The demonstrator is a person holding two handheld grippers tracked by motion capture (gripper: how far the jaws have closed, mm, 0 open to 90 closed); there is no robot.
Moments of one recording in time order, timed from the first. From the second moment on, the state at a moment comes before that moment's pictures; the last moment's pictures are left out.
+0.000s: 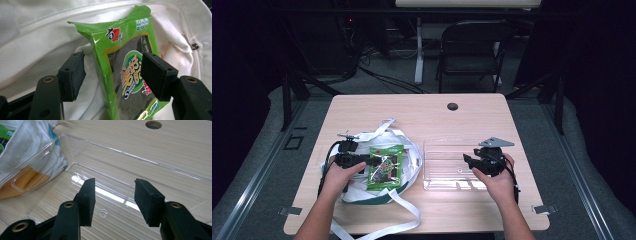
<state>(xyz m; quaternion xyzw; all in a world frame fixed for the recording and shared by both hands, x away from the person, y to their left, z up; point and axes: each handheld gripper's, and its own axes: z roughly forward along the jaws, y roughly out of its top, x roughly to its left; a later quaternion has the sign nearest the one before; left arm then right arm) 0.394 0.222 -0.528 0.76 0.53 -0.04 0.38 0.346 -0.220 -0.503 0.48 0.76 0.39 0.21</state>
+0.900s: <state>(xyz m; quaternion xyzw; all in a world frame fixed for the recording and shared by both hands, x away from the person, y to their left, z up) 0.410 0.206 -0.547 0.76 0.52 -0.10 0.38 0.332 -0.223 -0.501 0.48 0.75 0.39 0.22</state>
